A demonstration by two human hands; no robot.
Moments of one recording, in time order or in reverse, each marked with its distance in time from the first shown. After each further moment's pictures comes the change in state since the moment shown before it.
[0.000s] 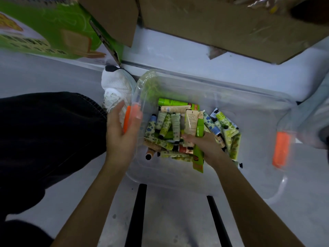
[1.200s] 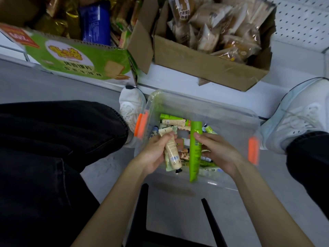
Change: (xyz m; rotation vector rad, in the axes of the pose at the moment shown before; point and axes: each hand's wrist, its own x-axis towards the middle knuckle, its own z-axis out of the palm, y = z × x) left_hand -0.061 0.017 0.016 -0.420 -0.572 -0.435; right_hand -0.143 -0.053 -0.011 -0.131 -0.147 -0.220
